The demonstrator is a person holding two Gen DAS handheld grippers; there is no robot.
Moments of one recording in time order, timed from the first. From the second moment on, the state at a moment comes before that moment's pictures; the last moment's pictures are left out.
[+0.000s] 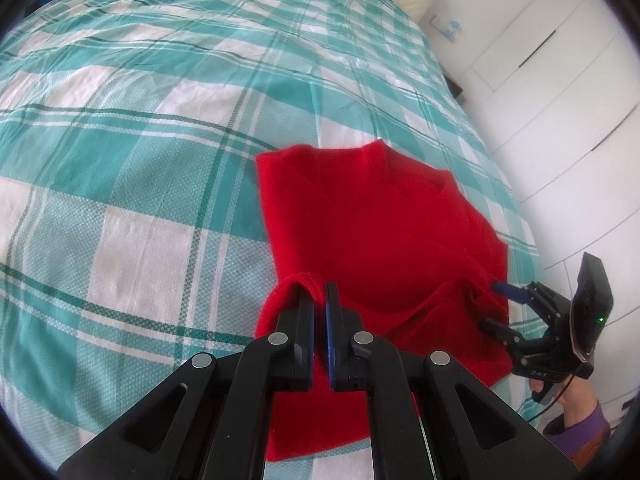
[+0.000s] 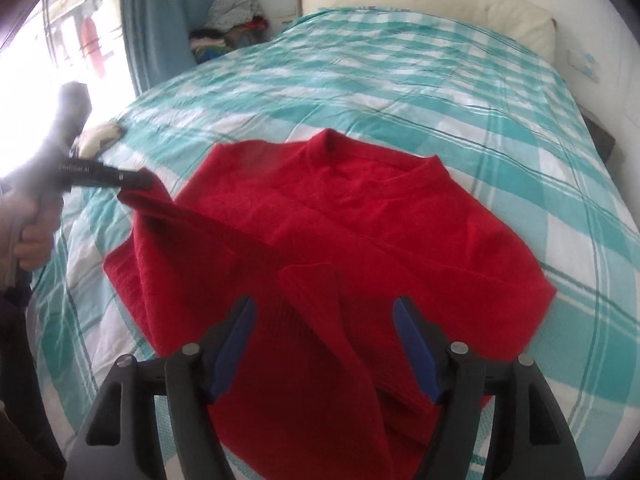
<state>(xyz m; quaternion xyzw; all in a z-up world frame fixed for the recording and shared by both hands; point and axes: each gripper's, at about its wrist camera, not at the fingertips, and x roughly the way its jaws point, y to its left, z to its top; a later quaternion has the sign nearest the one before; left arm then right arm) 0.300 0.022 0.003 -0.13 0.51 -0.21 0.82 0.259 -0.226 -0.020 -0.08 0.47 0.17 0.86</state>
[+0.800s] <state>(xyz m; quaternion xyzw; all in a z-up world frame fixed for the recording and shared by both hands) 0.439 0.021 0.000 -0.19 0.51 -0.10 0.83 0.366 -0.357 -0.043 0.18 0.44 -0.02 0.88</state>
